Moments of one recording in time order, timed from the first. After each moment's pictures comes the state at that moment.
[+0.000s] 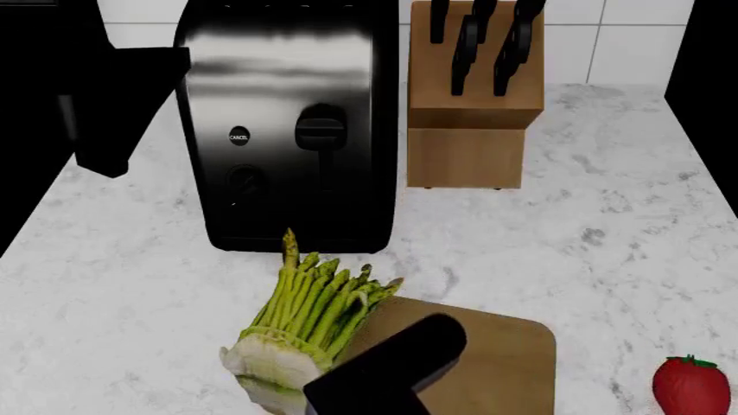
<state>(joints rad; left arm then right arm) -1.58 -0.71 0.66 0.09 -2.03 -1.03 -0.77 1.20 0.84 -1.08 -0.64 2.20 0.81 0.92</state>
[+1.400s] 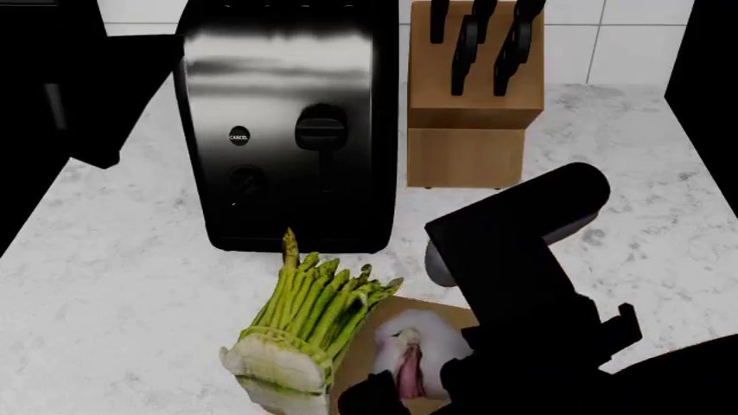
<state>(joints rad) -1.60 -0.72 0.66 0.10 -2.04 -1.01 -0.76 1.44 0.96 -1.02 -0.48 2.22 0.94 0.93</state>
